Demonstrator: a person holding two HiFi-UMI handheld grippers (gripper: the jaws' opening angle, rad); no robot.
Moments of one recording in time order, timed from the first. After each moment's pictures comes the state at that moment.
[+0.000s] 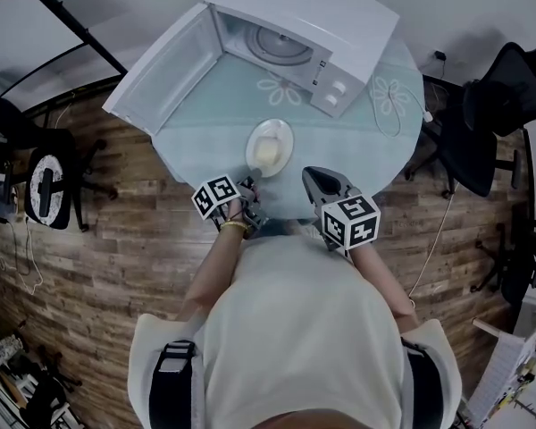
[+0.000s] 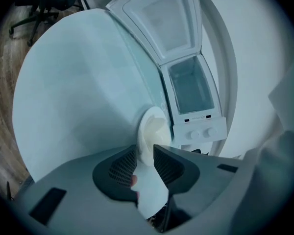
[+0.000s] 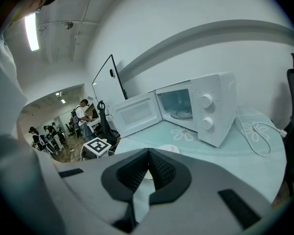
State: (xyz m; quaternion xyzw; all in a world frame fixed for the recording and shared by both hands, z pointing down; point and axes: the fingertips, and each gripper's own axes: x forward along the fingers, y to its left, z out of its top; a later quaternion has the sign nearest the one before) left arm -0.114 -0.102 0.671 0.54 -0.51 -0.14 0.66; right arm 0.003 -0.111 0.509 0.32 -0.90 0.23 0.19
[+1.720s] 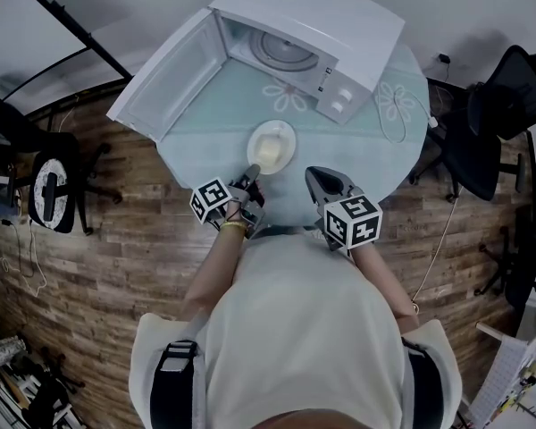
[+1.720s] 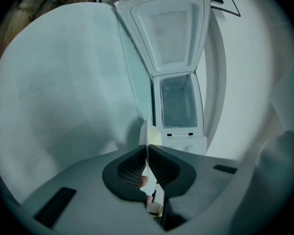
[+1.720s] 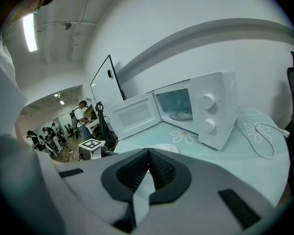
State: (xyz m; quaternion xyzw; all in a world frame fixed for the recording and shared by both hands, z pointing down) left arm -0.132 -0.130 0.645 0.54 -0.46 -0.25 0.66; right arm -0.005 -0.130 0.514 0.33 -0.90 0.24 0.19
